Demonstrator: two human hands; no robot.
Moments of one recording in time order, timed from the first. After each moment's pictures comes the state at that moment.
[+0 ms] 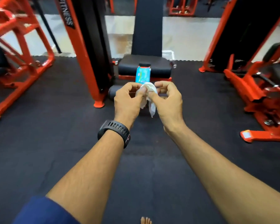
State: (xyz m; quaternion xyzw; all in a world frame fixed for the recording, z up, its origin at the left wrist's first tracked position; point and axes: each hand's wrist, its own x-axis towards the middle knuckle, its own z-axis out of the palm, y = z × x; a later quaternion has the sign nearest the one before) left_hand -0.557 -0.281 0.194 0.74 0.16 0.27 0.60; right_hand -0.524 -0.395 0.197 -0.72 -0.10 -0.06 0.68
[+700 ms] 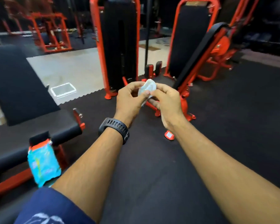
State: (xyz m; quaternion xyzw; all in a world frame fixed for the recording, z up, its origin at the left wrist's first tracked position) left_hand -0.209 -0.489 0.305 0.68 -0.24 0.02 0.69; right_hand -0.270 -0.598 0.318 -0.62 0.10 -0.27 0.73
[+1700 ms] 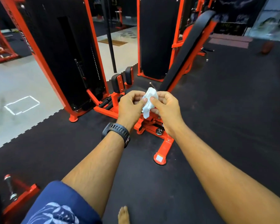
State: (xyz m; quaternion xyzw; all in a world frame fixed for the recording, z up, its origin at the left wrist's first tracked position) left_hand 0.191 -0.845 0.258 0.70 -0.30 -0.09 0.65; right_hand 0.103 -0.941 0.256 -0.63 0.23 -0.33 0.67
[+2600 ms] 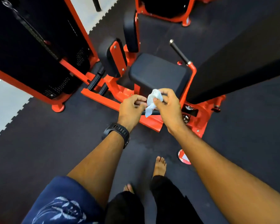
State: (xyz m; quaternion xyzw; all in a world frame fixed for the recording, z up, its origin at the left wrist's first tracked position) left_hand 0.686 -1.090 -0.009 0.81 -0.25 -0.25 0.46; right_hand 0.588 -1.189 -0.028 -0.66 0.42 -0.24 0.57
